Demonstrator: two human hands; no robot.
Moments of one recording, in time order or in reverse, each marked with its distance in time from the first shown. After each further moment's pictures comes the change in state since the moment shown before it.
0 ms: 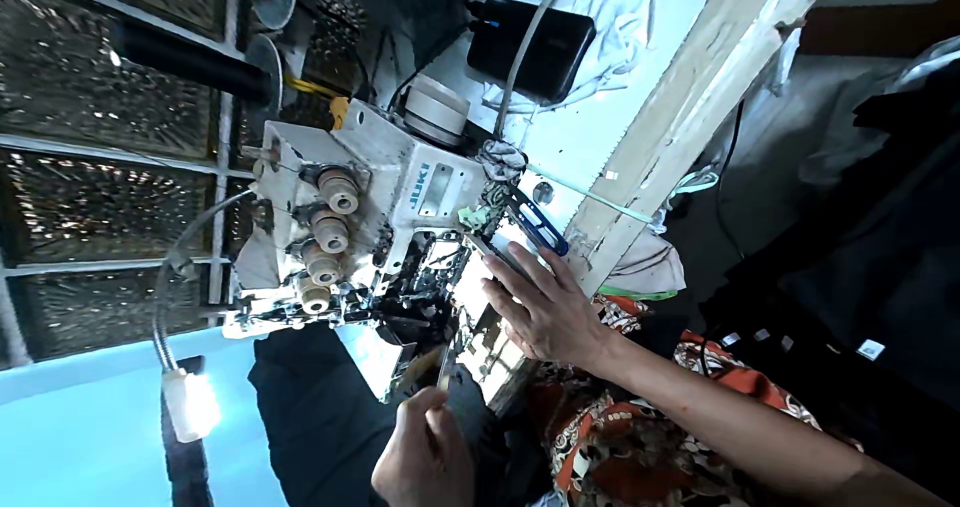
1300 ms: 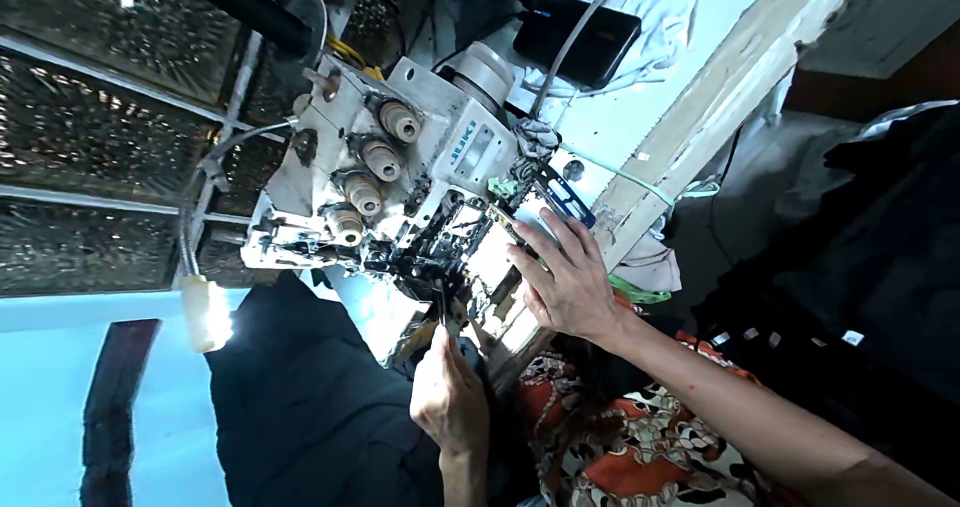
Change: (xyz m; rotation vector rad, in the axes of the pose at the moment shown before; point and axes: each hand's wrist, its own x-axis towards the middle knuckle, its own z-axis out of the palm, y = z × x) left_hand -0.023 -0.022 0.058 0.156 0.229 -0.054; right_hand 0.001 0.004 0.000 -0.063 0.004 -0.019
